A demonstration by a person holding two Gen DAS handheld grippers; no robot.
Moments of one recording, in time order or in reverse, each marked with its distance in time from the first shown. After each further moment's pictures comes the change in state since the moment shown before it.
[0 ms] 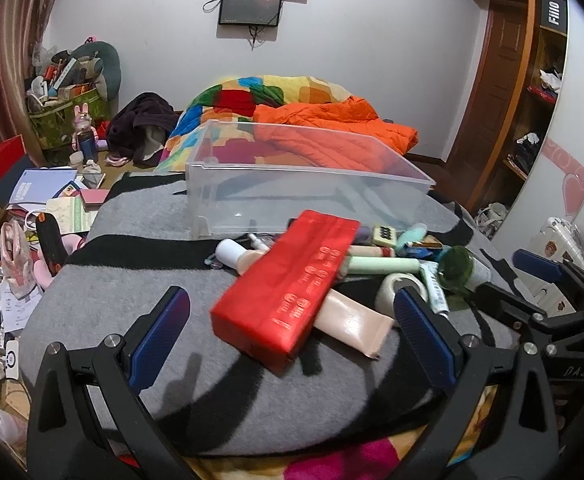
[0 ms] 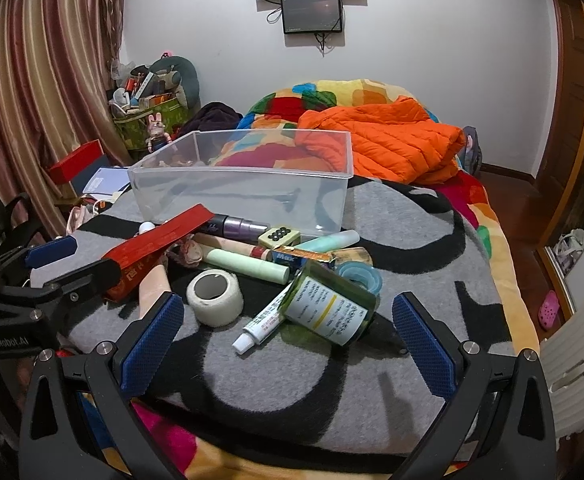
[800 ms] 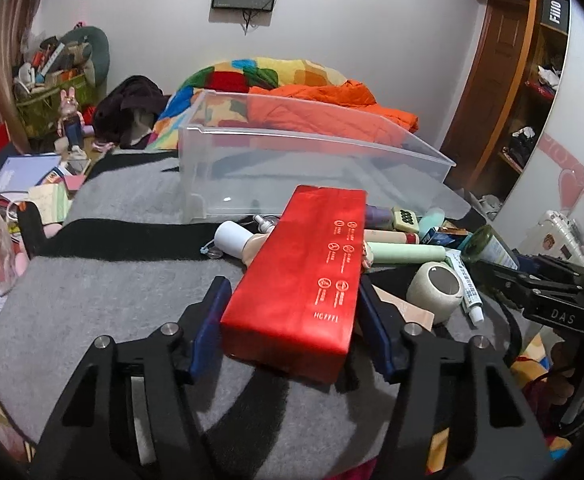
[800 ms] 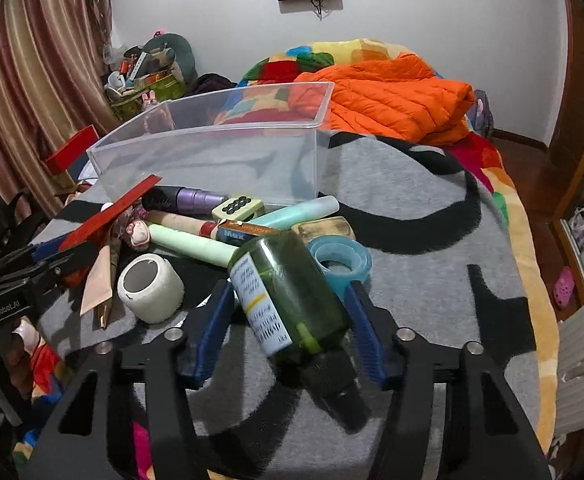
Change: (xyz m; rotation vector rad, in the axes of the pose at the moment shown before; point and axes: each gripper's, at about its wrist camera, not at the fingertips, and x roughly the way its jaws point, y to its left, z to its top) left arm 0.033 0.016 -0.012 0.002 0.037 -0.049; right arm 0.046 -0.032 -0.005 0.028 0.118 0.058
